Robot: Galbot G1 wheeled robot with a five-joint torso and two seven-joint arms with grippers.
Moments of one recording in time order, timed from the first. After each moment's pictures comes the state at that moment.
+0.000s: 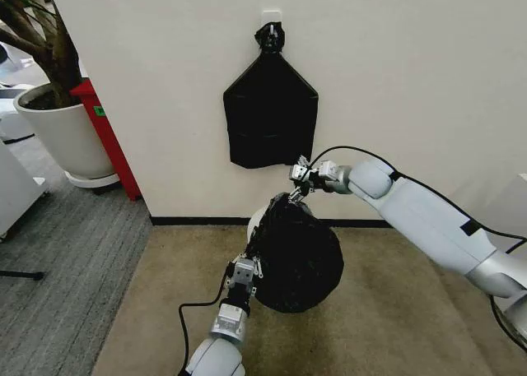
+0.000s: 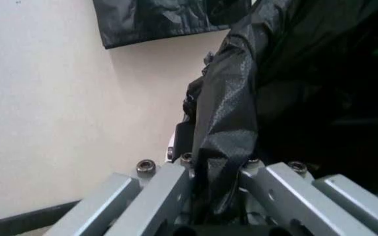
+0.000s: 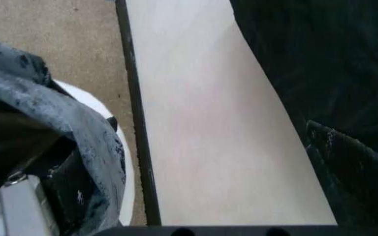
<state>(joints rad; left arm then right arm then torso) 1.38 -1.27 0.01 -1.94 0.05 -0.07 -0.37 -0.17 0.94 -0.42 1.35 0.15 -0.14 -0.64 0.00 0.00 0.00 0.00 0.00</state>
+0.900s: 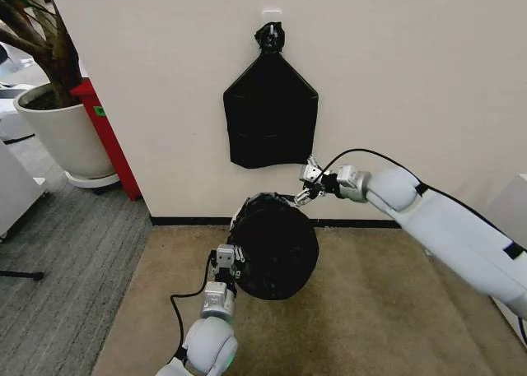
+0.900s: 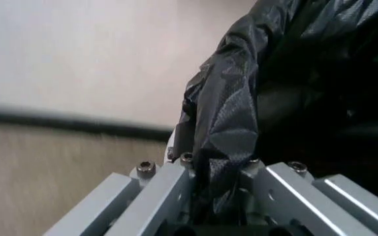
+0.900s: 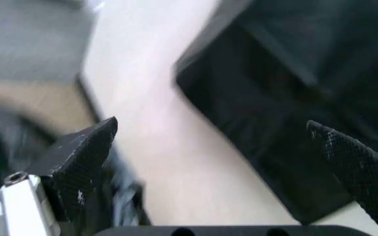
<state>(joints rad) 1.30 -1.31 -0.05 -1.90 -0.39 0.08 -0.50 -0.41 0.78 -0.27 1.73 0.43 -0.21 -0.24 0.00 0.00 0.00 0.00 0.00</state>
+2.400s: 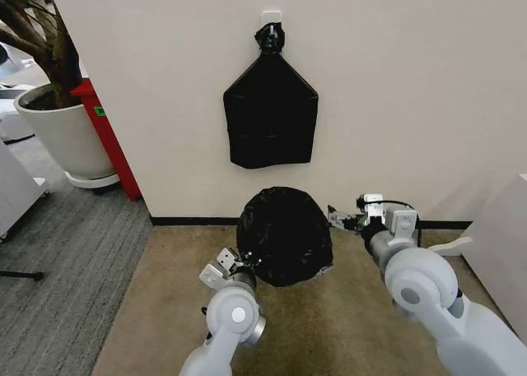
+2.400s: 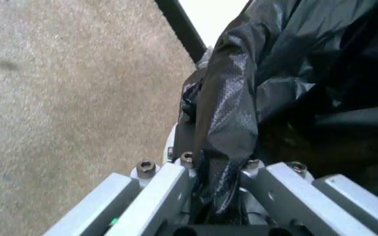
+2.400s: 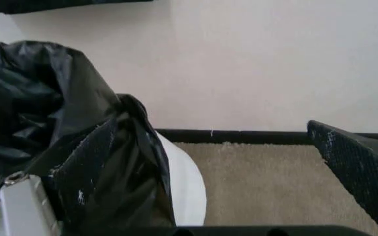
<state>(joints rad) 1.24 -1.53 -0.10 -1.99 -1.13 0.14 -0.91 -1.11 0.93 0.24 2.23 0.94 -0.64 0.71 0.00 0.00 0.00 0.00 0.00</state>
